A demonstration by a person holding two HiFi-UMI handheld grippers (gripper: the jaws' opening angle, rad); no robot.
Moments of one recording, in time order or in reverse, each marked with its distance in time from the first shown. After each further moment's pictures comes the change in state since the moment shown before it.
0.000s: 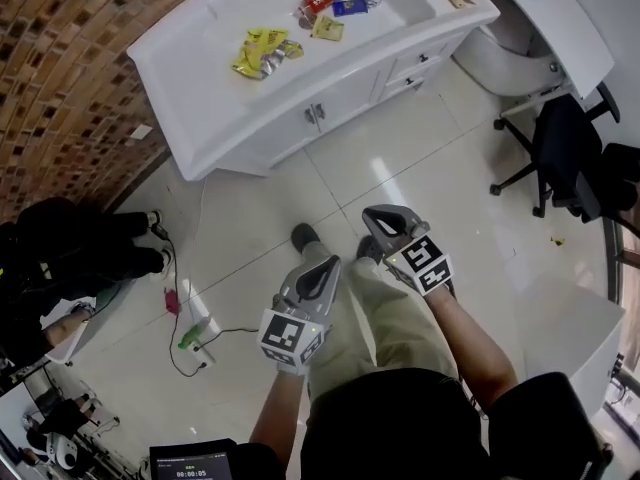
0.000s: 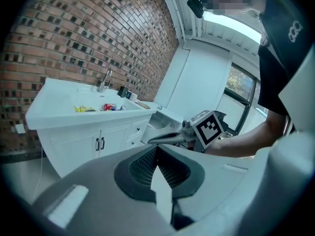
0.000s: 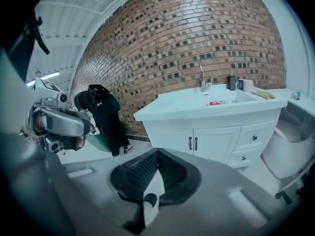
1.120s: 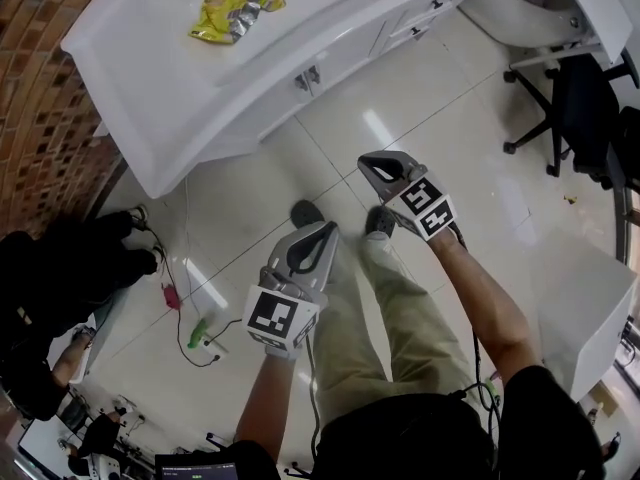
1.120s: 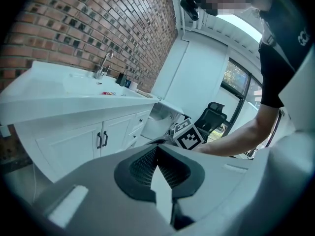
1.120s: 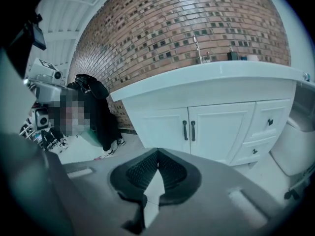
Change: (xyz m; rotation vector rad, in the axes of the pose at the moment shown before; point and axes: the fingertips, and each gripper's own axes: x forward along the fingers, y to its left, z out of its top) left arm 0.064 0.106 -0.036 0.034 0.089 -0.097; right arm 0.143 -0.080 -0.073 0.024 0.059 -0.006
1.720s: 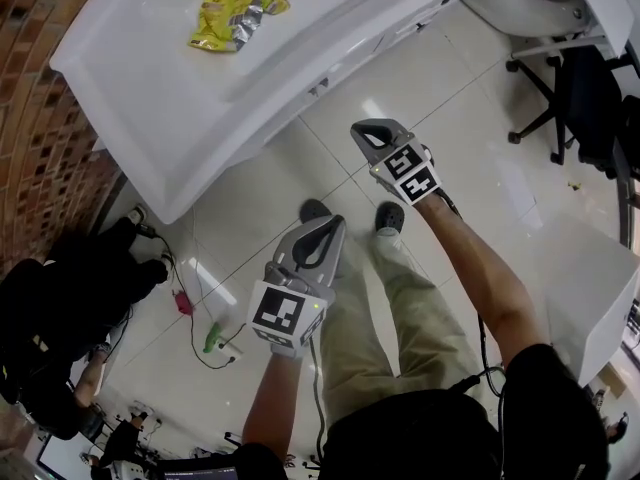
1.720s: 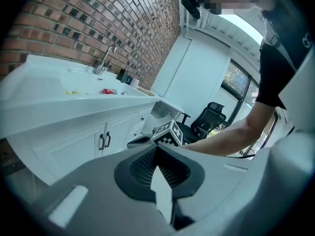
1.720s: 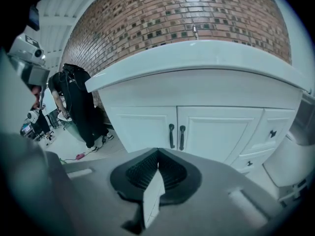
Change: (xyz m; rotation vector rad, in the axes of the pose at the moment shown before) left arm 0.011 0.042 0.019 -0.021 0.047 -0.040; right arm 0.081 -0.057 0.024 -0.056 0.034 -0.115
